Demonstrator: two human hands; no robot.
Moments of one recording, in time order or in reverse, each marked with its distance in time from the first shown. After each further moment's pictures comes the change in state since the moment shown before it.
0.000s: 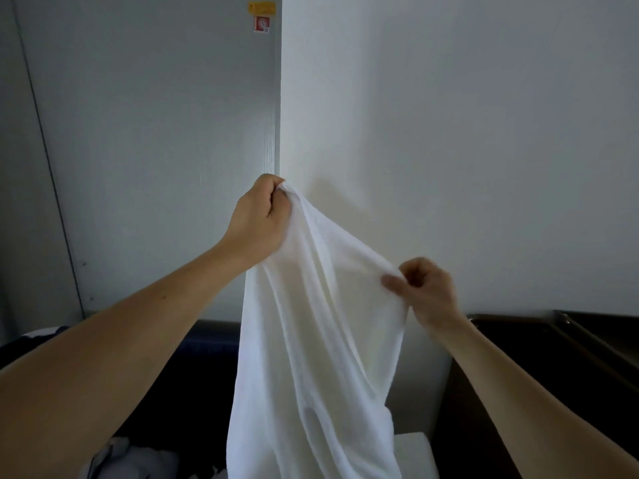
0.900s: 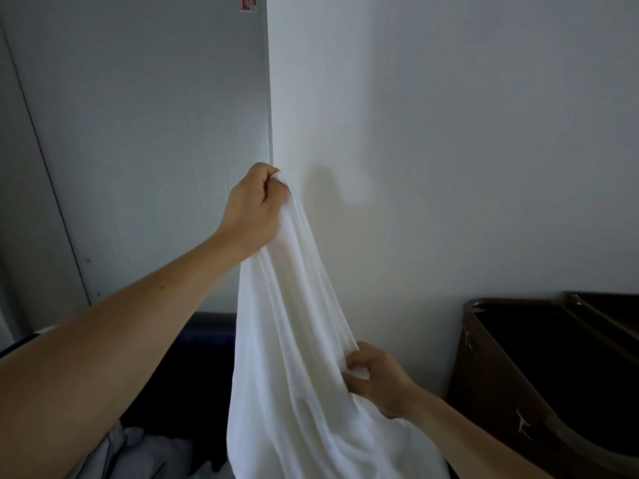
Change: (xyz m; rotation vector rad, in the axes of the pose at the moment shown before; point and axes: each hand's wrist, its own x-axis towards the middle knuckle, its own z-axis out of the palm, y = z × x) left_hand 0.006 -0.006 0.015 0.034 -0.011 0.014; right_hand -0.080 0.109 0.038 -0.351 -0.583 0.083
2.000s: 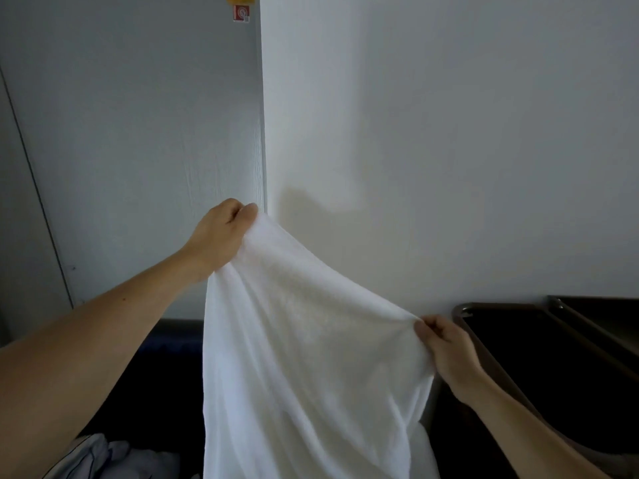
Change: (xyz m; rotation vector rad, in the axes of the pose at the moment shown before) left_hand -0.004 -0.049 -0.015 0.031 -0.169 -0.241; right_hand -0.021 0.011 -0.089 0.241 0.577 0.239
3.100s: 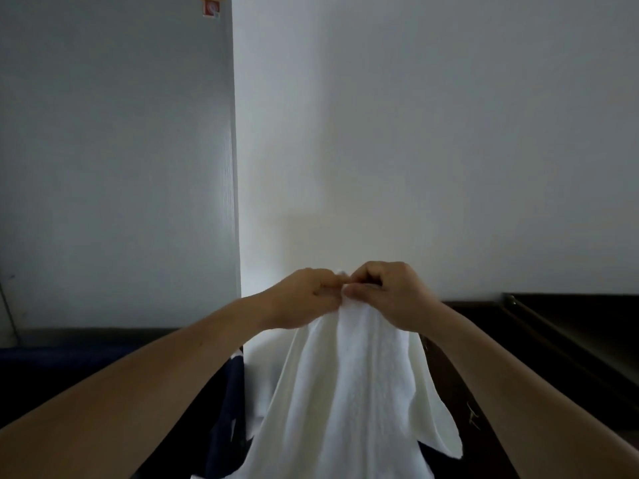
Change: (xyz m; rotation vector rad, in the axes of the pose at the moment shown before) left_hand -0.055 0.054 0.096 -0.036 -0.729 0.291; right_hand -0.002 -0.139 -0.003 -0.343 -0.338 -0.392
